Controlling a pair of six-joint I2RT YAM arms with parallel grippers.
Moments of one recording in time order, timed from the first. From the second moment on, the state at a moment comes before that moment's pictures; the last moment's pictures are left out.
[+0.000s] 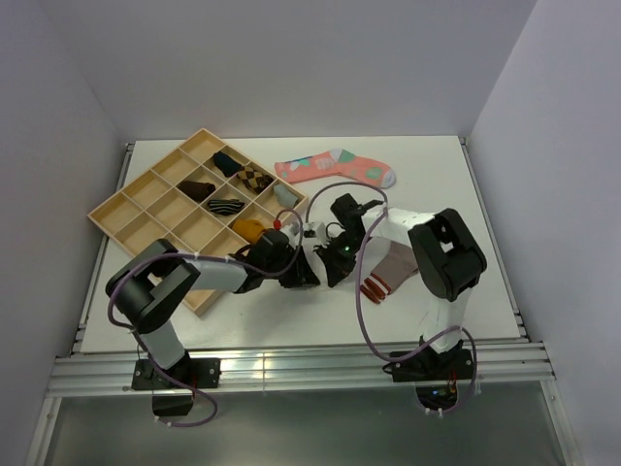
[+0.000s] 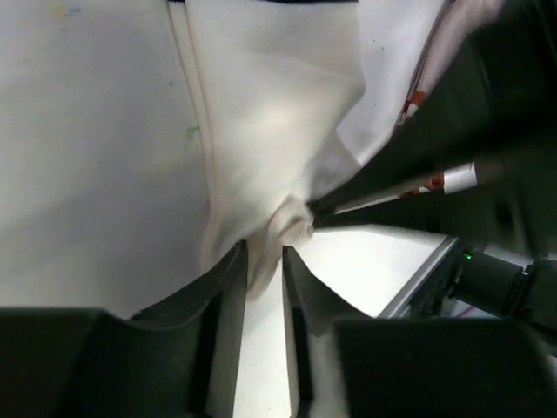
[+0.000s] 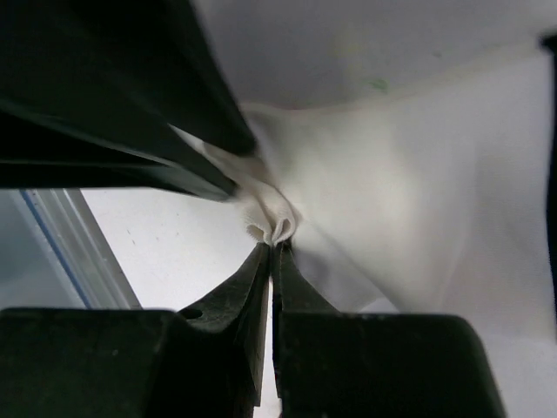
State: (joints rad) left arm -0.79 1.74 0.72 0.31 0.31 -0.89; right arm 0.53 1.85 1.10 -0.70 -0.63 -0.46
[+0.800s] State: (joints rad) left arm -1.01 1.62 0.59 0.56 -0.01 -0.43; right arm 0.44 2.08 1.35 -1.03 -0.69 -0.43
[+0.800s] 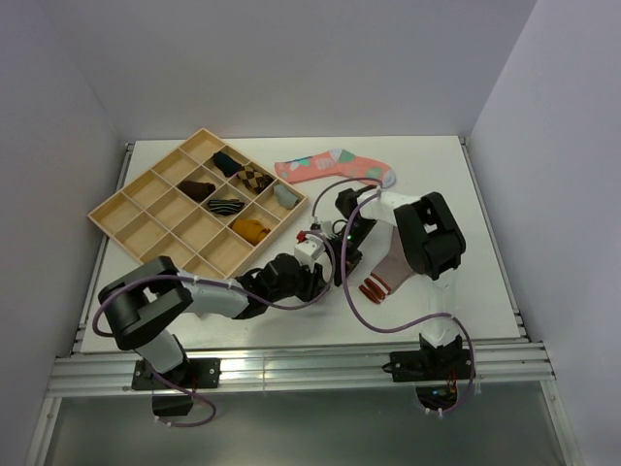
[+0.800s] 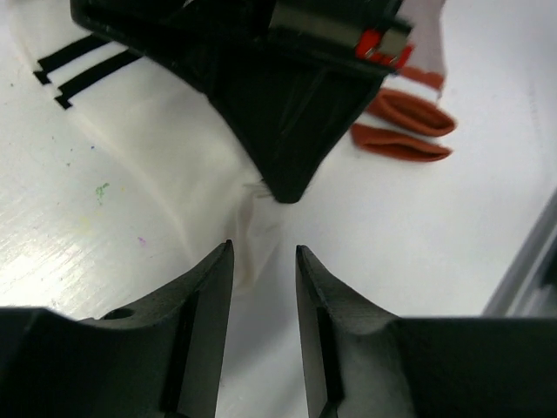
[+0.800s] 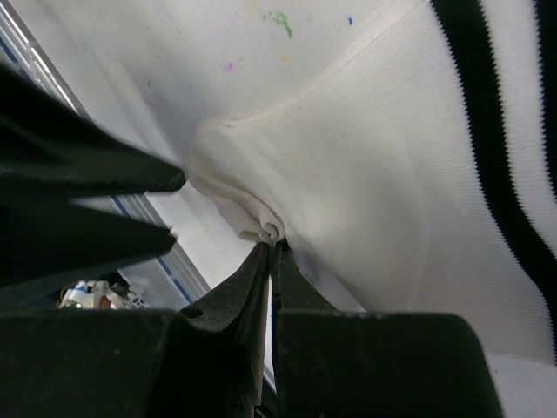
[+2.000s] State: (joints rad) left arm -1.08 1.79 0.72 0.56 -0.04 -0.26; right arm 0.40 2.13 1.37 -1.11 -0.67 -0.41
